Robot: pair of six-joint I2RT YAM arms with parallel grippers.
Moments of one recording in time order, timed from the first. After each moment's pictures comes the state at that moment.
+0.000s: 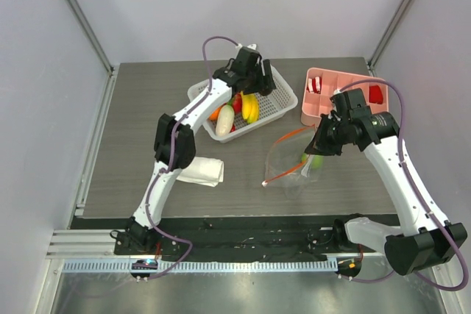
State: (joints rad) left arm -0.59 2.42 2.34 -0.55 0.08 -0.65; right arm 0.24 1.14 1.24 -1.15 -0.22 0.58
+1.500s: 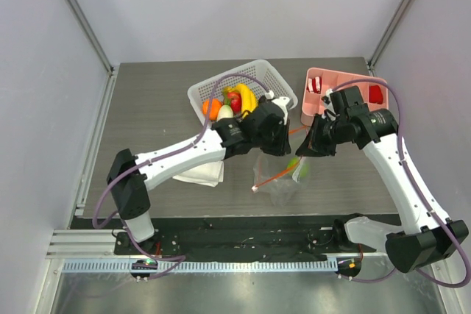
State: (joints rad) left arm -1.03 1.74 1.58 -0.49 0.05 -0.65; right arm 0.28 1.16 1.31 -1.19 -0.36 0.60
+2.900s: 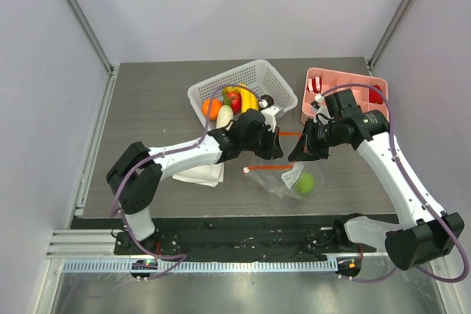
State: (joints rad) left arm -0.92 1.76 1.21 -0.03 0.25 -0.49; right arm 0.30 1.17 1.23 -1.13 -0.52 0.56
